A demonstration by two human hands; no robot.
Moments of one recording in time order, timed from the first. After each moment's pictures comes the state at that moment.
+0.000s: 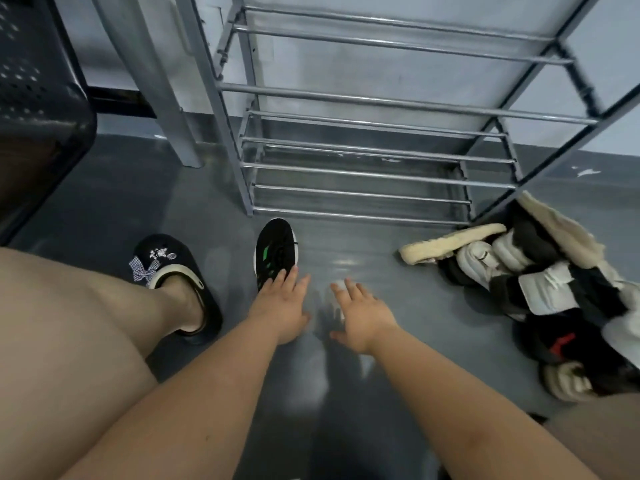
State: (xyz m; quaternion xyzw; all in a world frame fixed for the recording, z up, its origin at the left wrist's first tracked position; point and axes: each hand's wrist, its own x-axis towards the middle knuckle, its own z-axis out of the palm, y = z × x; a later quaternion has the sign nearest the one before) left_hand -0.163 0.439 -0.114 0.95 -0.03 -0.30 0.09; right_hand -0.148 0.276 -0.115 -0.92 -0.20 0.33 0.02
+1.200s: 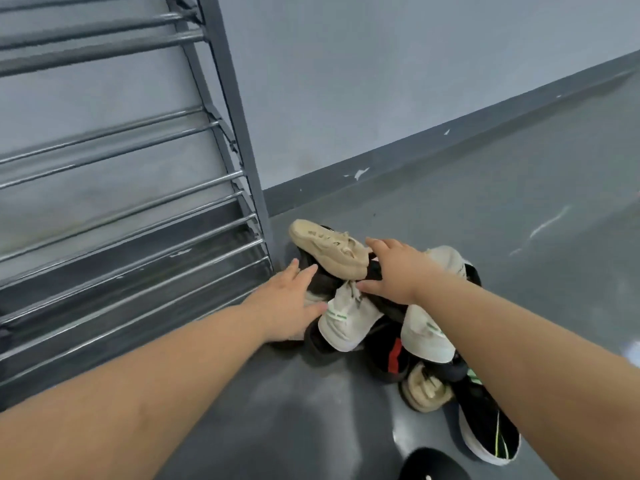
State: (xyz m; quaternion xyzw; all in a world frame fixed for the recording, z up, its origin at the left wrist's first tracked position) left_hand -0.009 0.065 -0.035 0.90 -0.29 -0.30 0.09; right_hand -0.053 -0.130 -0.031 -0.97 0.09 0.20 0.08
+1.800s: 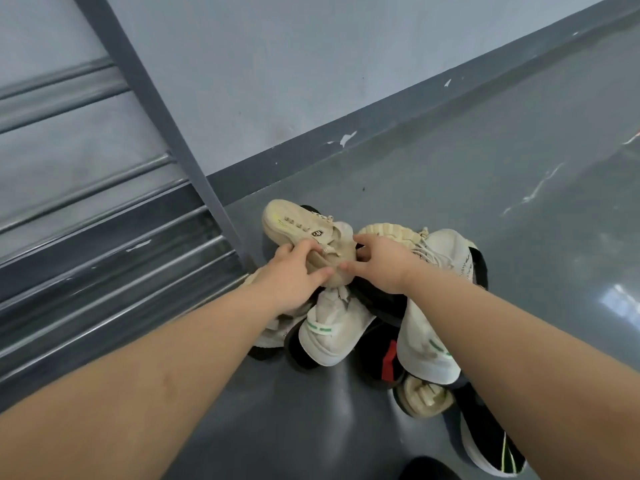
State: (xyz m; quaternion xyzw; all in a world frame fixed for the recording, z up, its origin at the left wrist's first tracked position) left_hand 0.050 -0.002 -0.103 0.91 -0.20 -0.30 0.22; right_hand -0.009 -0.158 -0.091 -0.89 0.22 0.22 0.35
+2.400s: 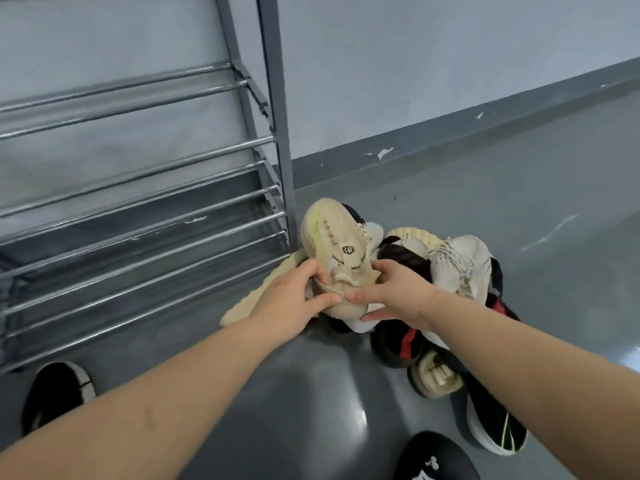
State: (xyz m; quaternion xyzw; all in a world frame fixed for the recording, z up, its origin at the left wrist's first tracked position) left_hand -0.030 0.097 -0.065 0.88 -0.20 -0.21 0.37; right_hand -0.070 -0.084 -0.066 -0.67 0.28 0.23 0.65
